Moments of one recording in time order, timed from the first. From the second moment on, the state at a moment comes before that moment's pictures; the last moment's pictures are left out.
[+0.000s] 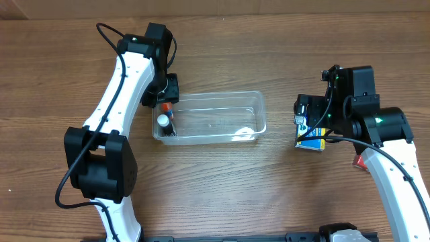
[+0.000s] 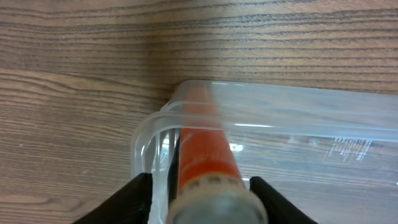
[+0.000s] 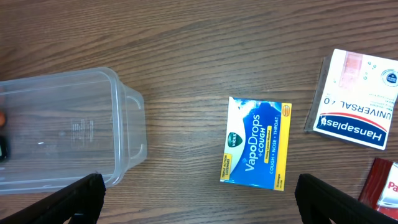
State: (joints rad) left arm -0.20 2.02 1.79 -1.31 0.00 -0.34; right arm 0.12 1.27 1.21 -0.98 -0.04 0.22
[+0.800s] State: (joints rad) left arm -0.17 1.80 2.11 -1.52 -0.10 -0.33; right arm 0.07 1.29 1.23 -1.05 0.05 0.32
